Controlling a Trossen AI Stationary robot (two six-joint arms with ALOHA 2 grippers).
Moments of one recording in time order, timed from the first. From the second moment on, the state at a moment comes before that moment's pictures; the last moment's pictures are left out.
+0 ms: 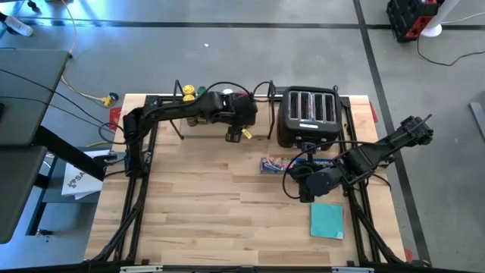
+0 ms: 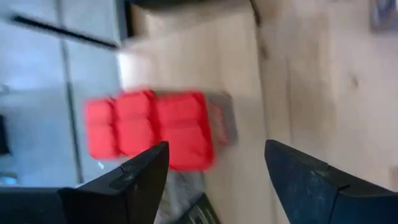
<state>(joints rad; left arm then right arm) 0.26 1.93 1.79 -0.97 -0.33 0.51 0.49 1.30 1.27 -0.92 0.55 0.23</state>
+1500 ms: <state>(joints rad) 0.32 1.87 1.65 -0.74 -0.16 0.33 0.48 1.30 1.15 -0.81 0.57 0.20</state>
